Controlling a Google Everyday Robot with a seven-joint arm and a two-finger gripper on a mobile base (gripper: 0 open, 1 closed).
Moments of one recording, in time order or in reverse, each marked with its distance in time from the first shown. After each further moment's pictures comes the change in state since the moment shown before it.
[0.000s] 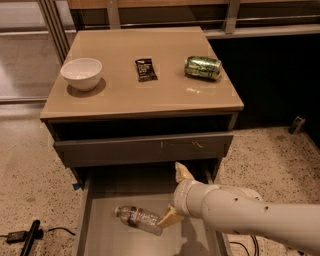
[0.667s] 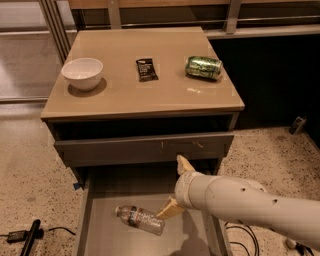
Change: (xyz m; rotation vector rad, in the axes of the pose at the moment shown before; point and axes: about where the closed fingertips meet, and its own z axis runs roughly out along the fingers) arm -0.014 -0.021 -0.008 -0.002 -0.031 0.047
